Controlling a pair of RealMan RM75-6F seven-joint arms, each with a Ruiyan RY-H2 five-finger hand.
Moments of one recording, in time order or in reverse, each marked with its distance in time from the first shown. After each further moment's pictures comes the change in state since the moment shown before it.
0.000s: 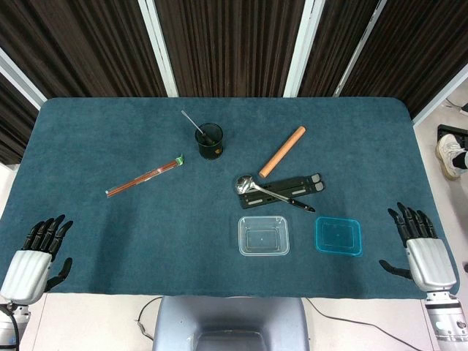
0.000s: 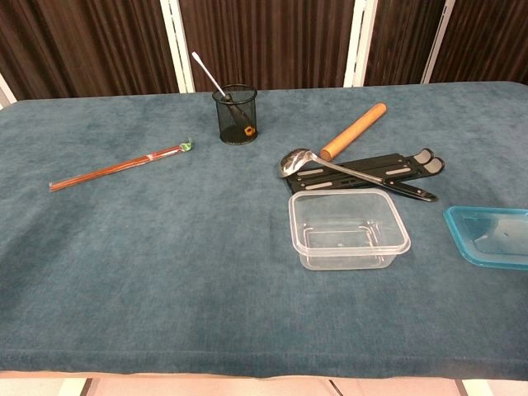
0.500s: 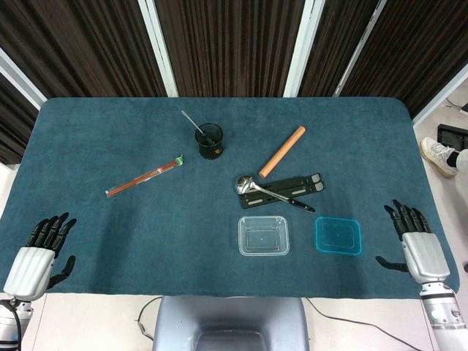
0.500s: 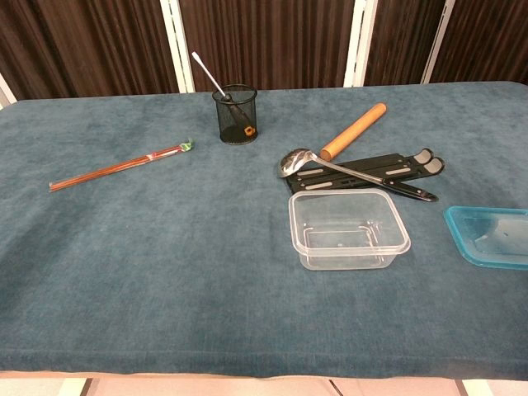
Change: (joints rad) left arm -0.022 0.003 -0.007 -0.004 -0.015 -0.038 -0.023; right arm 0.056 -0.014 0.024 0.040 0.081 -0.141 0.071
